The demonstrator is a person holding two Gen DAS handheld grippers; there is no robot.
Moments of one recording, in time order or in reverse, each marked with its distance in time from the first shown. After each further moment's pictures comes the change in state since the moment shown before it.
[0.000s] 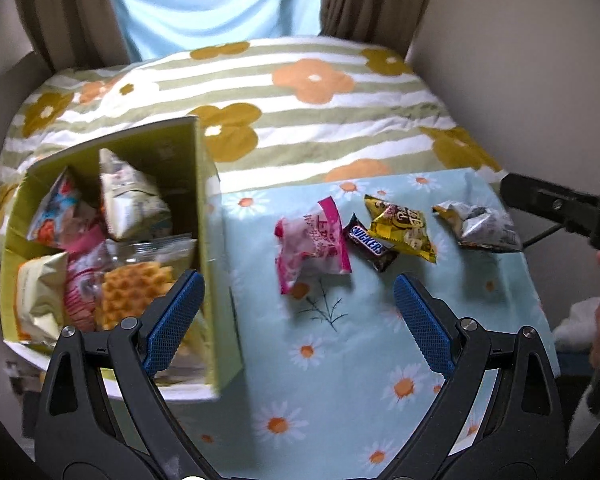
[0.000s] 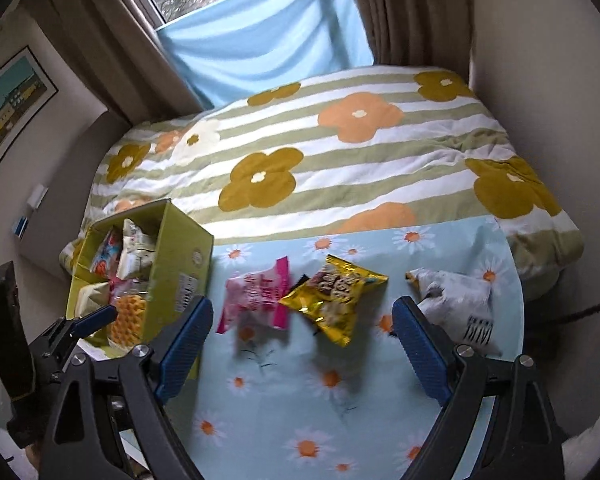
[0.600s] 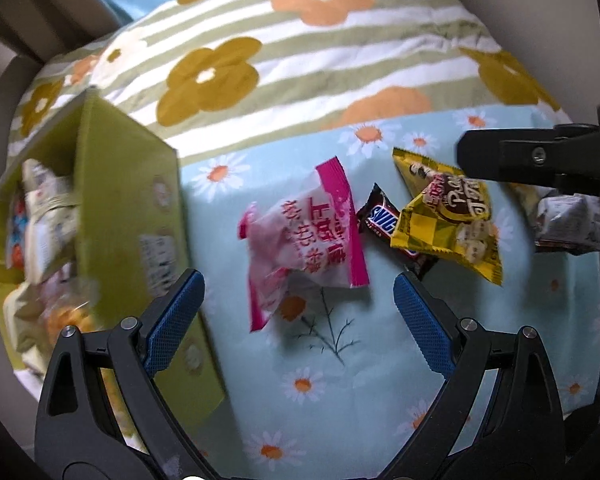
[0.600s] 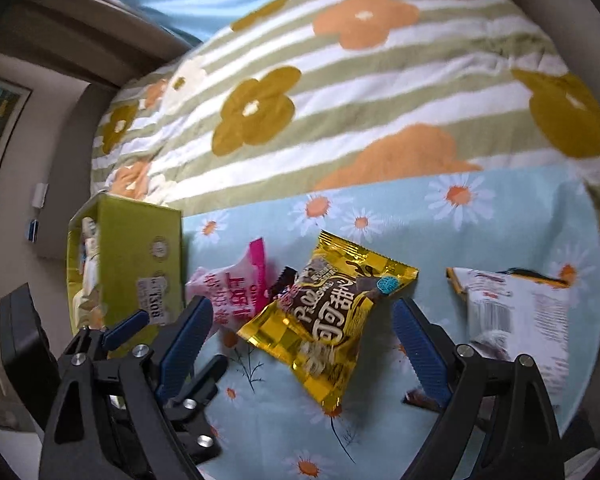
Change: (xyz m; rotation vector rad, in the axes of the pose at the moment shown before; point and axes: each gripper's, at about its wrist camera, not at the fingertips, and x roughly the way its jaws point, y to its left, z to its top) left arm 0.128 -0.042 0.029 0.089 0.279 0.144; right arm 0.138 -0.053 0.035 0.143 0.340 0.143
